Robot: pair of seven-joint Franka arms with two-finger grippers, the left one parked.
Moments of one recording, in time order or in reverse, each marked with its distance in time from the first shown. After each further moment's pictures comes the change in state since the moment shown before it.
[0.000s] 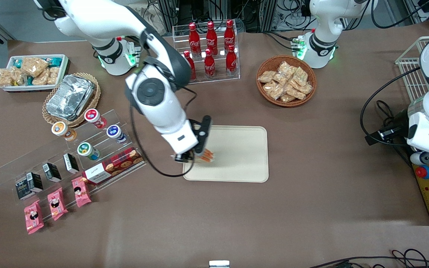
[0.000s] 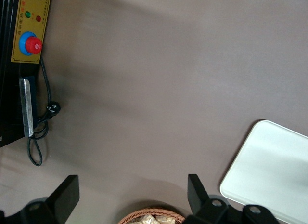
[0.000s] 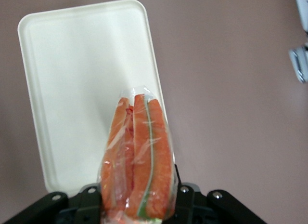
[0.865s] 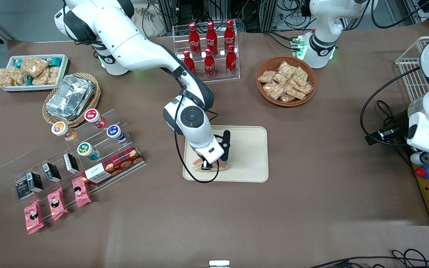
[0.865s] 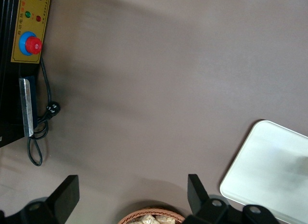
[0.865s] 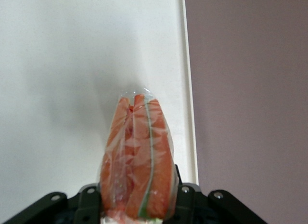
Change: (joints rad) arm 0.059 0.239 -0.009 0.021 -0.076 0.192 -0.003
